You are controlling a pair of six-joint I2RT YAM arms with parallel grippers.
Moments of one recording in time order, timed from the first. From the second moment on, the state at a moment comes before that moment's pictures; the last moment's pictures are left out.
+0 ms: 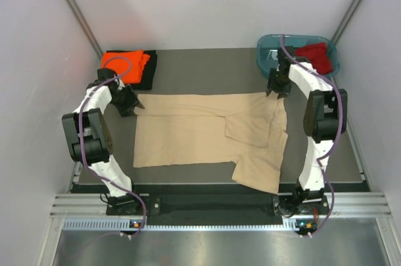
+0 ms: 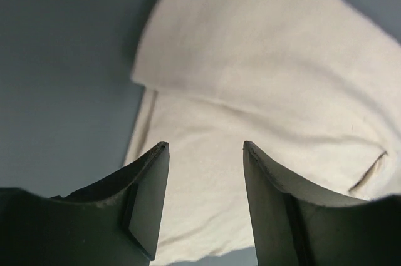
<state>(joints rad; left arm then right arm) 0.22 1.79 1.30 -0.66 0.31 -0.36 0.10 2.06 1.70 -0.81 0.01 0.32</state>
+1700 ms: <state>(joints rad) 0.00 1.17 0.90 -0.78 0.21 -0.66 -0.08 1.21 0.55 -0.90 -0.27 0.48</state>
